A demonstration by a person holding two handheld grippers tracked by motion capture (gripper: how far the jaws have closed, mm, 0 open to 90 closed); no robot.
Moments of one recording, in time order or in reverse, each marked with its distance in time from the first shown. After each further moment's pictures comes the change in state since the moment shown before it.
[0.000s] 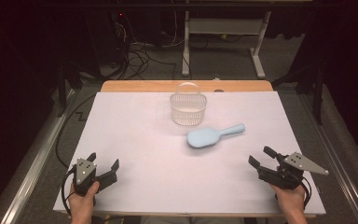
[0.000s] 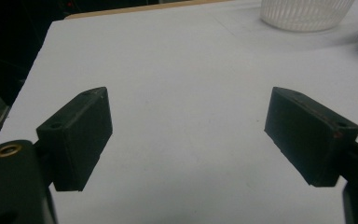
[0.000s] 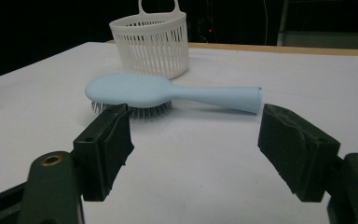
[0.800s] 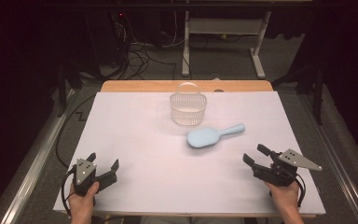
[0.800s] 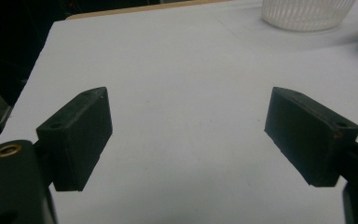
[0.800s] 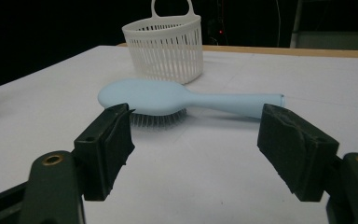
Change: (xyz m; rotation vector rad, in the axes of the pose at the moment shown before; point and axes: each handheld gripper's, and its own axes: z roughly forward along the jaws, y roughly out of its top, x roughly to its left) left arm 0.000 0.000 -0.001 0.000 0.005 0.003; right arm 0.006 0.004 0.013 -0.007 0.042 0.013
